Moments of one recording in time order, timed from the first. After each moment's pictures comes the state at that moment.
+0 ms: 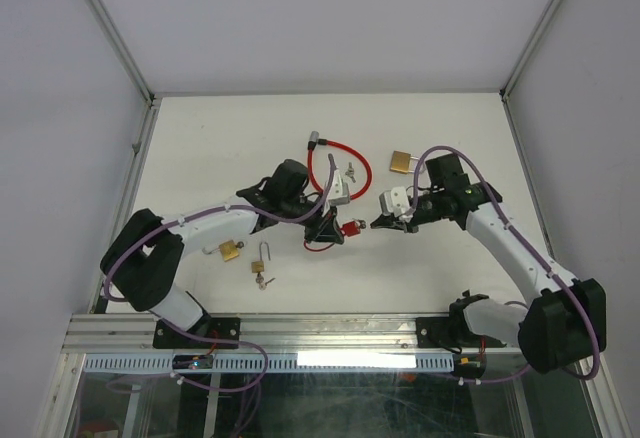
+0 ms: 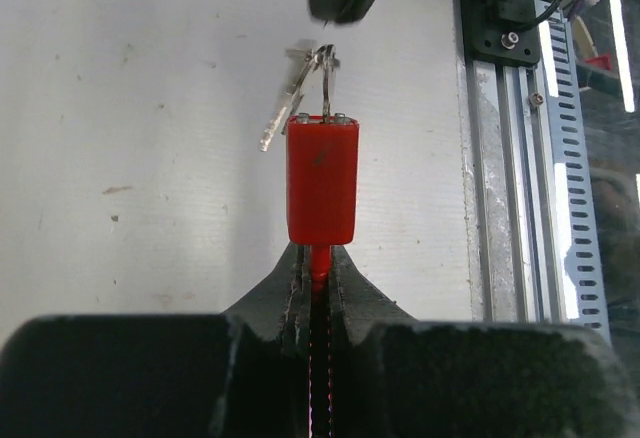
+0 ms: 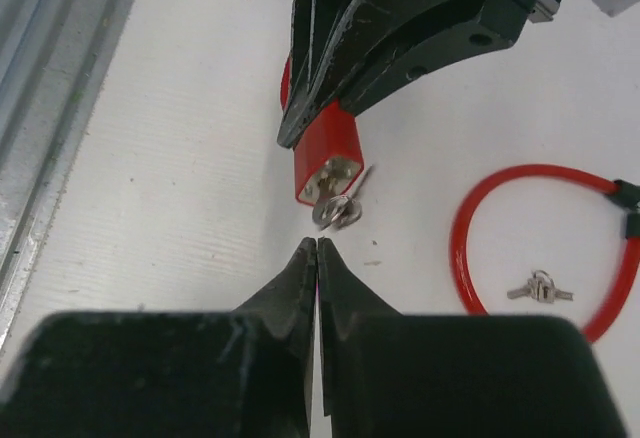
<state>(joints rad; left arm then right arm) -0.76 1.54 0.90 -0.04 0.80 0.26 0.34 1.19 0.87 -0.78 -1.09 -1.31</state>
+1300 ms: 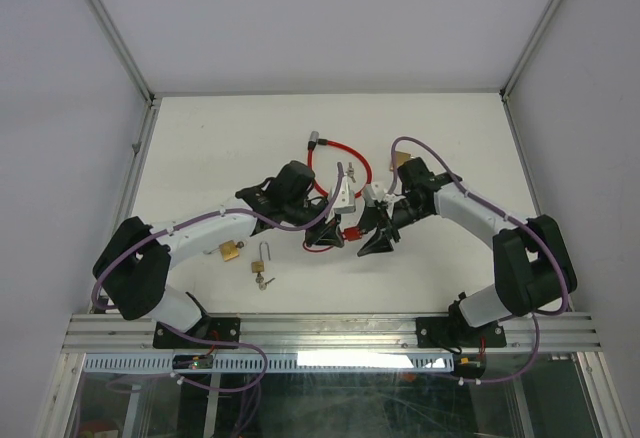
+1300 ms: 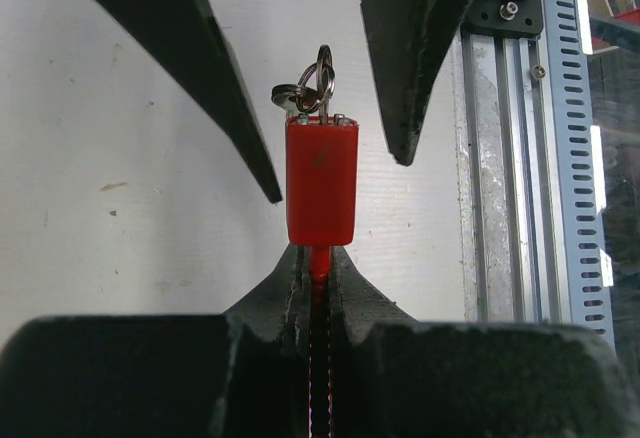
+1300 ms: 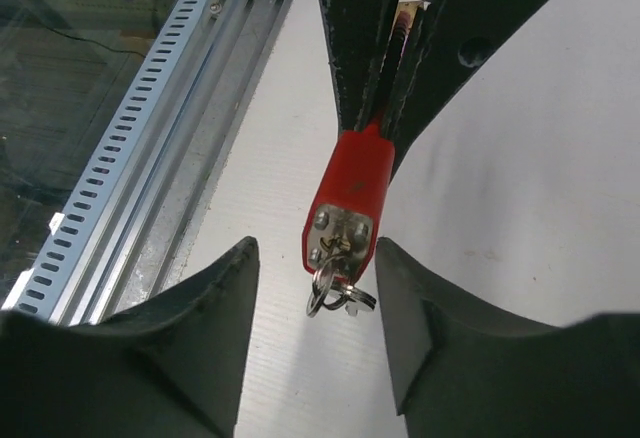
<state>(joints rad) -0.81 1.50 0.95 -0.20 0.74 0.33 0.41 1.48 0.89 -0.80 -1.29 -1.23</state>
